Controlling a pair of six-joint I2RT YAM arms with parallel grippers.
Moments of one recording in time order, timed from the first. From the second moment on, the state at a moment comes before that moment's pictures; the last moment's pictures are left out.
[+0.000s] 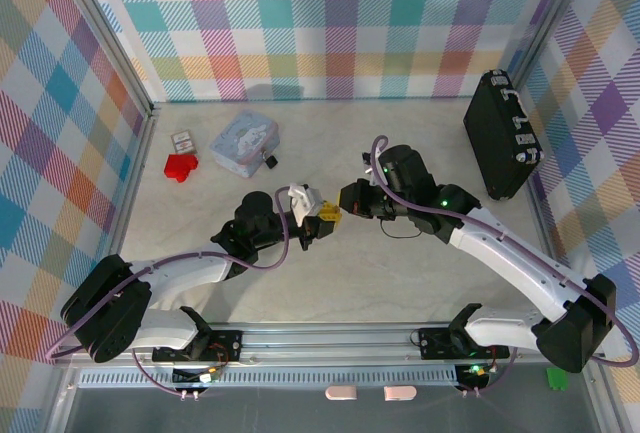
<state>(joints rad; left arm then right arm) -0.72 1.29 0.56 0.60 0.51 -0.01 0.75 1.20 1.12 -0.55 -0.29 0.84</state>
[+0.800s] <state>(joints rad) -0.69 1.29 0.59 0.55 0.54 -0.01 0.75 1.20 1.12 -0.56 -0.19 0.85</state>
